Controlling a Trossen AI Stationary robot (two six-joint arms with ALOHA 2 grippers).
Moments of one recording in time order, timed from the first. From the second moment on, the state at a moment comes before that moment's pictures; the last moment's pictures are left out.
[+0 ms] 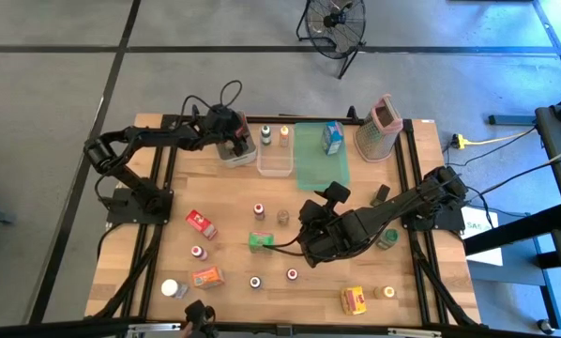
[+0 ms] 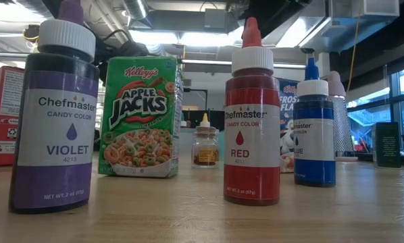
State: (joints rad) left arm 0.74 1.53 0.71 0.15 -0.08 0.21; right arm 0.47 1.86 1.67 -1.25 0.86 0.82
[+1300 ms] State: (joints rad) left arm 0.72 1.51 0.71 0.13 0.02 0.14; right arm 0.42 1.86 1.67 -1.18 0.83 0.78
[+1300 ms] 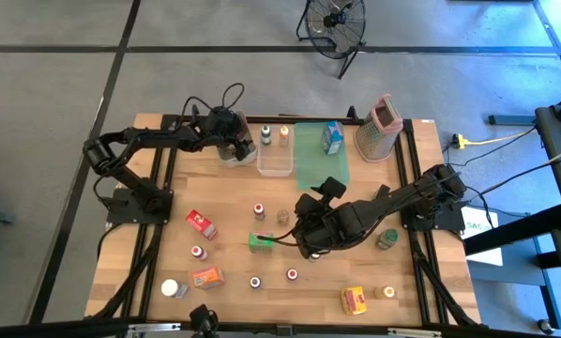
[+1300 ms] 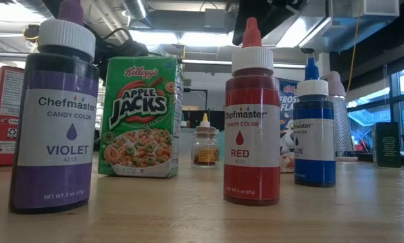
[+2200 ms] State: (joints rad) left arm 0.72 1.51 0.71 0.13 0.02 0.17; right arm 0.41 1.86 1.67 -1.18 0.80 0.77
